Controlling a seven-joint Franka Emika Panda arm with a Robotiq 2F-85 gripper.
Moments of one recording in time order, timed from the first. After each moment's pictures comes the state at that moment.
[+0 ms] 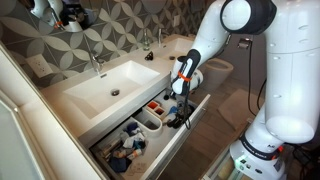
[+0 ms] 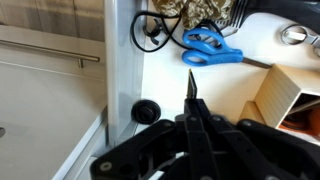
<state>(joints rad) 0.15 0.43 -0.22 -2.45 -0.04 3.10 -0.30</state>
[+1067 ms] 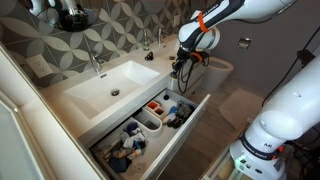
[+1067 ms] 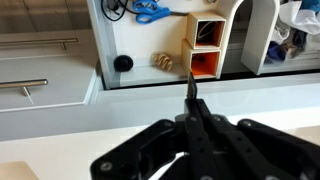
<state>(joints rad) -0.05 -0.15 -0.07 -2.48 0.31 2.55 -0.48</state>
